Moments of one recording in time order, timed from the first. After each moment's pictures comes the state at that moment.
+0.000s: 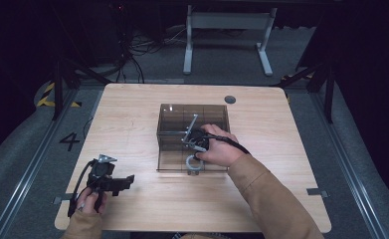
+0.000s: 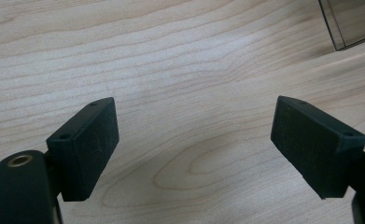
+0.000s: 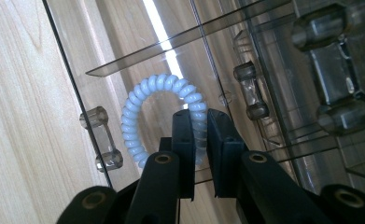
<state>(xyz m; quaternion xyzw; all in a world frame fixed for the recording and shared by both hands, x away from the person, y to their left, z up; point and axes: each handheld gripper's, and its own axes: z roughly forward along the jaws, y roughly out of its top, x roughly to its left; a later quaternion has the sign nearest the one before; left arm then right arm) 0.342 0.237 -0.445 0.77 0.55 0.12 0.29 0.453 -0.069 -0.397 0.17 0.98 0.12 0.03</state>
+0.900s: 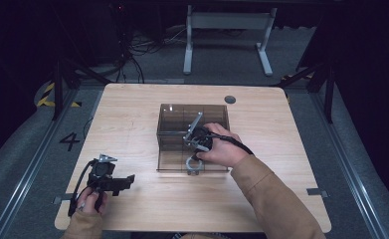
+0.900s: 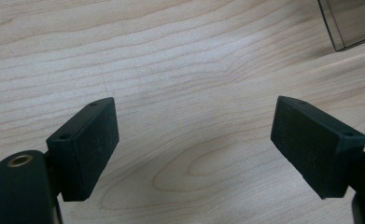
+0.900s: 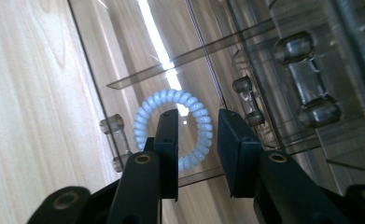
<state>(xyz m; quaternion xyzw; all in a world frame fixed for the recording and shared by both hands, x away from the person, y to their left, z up) 0.343 0.237 -0.445 0.77 0.55 0.11 0.30 0.445 -0.076 -0.383 0.17 0.97 0.17 0.04</state>
